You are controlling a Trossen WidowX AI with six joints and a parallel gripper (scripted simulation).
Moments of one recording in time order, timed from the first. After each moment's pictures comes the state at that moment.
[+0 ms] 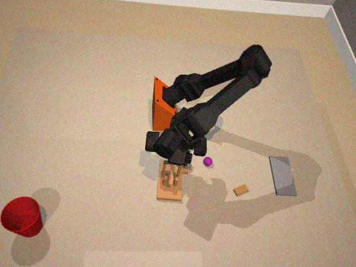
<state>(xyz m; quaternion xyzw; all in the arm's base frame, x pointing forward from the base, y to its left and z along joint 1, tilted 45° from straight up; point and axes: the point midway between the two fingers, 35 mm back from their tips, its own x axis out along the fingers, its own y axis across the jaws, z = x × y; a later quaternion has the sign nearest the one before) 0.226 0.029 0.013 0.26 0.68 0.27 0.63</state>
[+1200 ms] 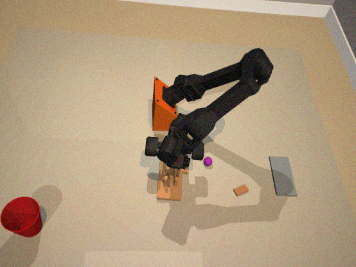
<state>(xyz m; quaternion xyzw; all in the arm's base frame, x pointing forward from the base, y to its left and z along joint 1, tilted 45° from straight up) 0.215 0.059 -0.019 0.26 0.67 0.27 0.64</state>
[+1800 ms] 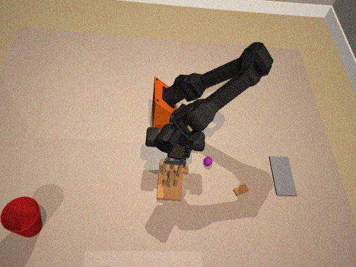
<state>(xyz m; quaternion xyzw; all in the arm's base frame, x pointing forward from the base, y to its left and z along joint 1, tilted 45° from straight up) 0.194 0.043 -0.003 0.26 0.68 0.27 0.63</state>
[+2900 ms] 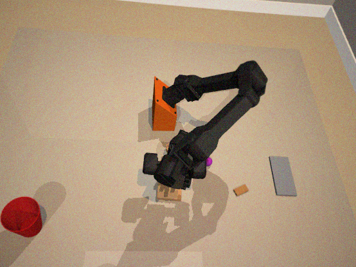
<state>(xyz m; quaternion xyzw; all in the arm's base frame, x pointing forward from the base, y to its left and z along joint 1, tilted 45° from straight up) 0.296 0.040 0.003 0.25 0.68 0.28 0.63</state>
